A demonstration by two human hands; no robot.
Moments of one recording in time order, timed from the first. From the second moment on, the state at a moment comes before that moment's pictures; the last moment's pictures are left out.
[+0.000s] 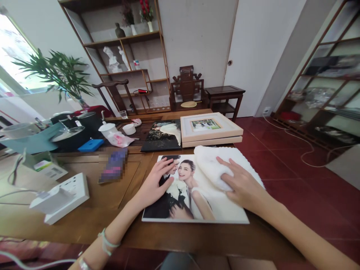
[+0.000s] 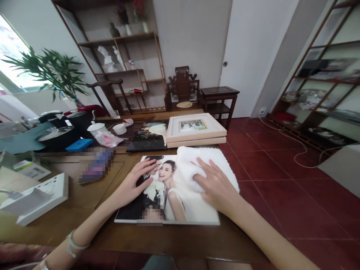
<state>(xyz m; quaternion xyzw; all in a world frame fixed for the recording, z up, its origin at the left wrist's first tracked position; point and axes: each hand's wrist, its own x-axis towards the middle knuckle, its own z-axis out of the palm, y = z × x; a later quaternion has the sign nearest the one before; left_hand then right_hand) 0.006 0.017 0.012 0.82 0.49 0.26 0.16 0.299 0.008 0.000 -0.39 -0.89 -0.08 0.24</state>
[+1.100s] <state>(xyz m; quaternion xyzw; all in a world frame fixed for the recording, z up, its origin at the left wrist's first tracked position) 0.004 0.010 0.004 0.75 0.55 0.33 0.18 0.281 0.038 -0.002 -0.39 -0.89 -0.08 0.21</state>
